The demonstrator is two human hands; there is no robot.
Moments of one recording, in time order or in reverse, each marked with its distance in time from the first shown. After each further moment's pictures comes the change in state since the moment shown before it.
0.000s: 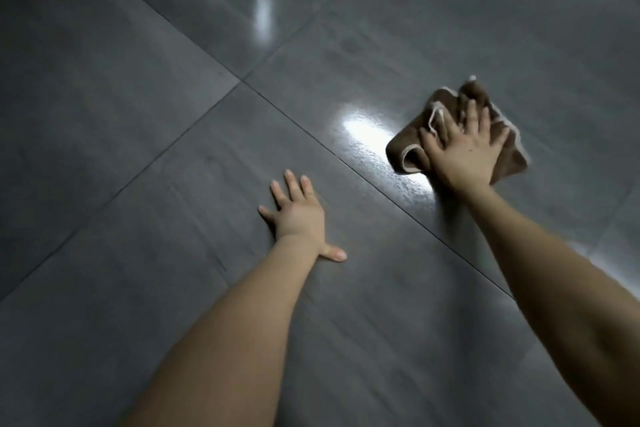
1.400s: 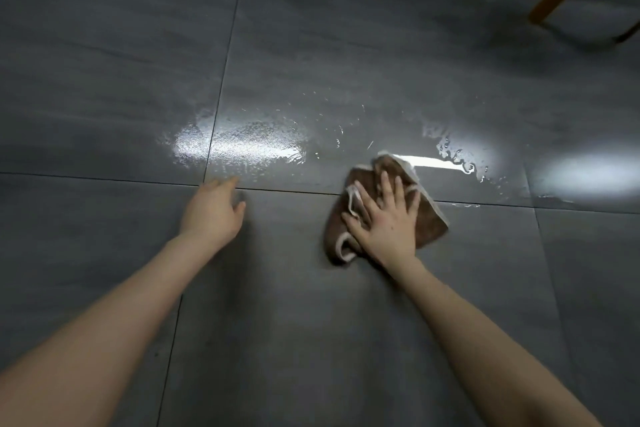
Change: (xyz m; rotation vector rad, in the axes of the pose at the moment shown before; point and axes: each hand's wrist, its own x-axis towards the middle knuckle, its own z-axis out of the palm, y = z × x) left_hand -0.197 0.263 0.126 -0.017 0.246 0.681; right_hand -0.405 0.352 -0.033 0.033 0.117 0.400
